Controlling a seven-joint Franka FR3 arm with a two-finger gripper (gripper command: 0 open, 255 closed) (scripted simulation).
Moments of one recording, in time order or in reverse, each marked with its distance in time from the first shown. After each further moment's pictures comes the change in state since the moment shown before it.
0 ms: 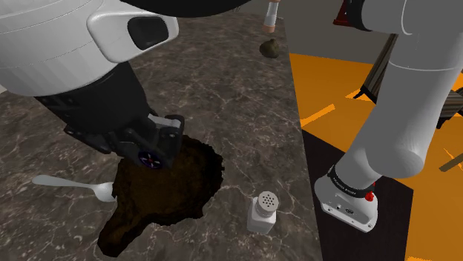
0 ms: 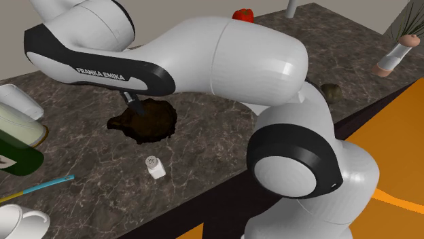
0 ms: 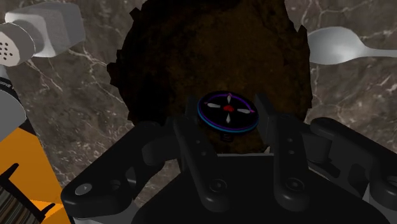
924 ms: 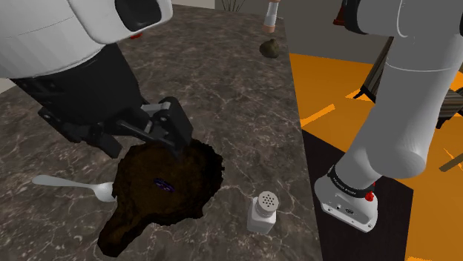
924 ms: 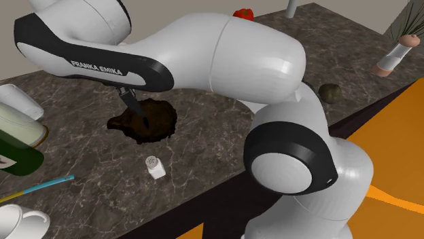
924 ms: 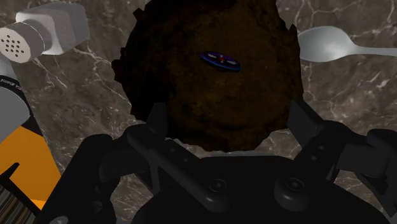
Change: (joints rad) arm 0.034 0.026 -0.005 0.066 -0.020 -0.047 0.008
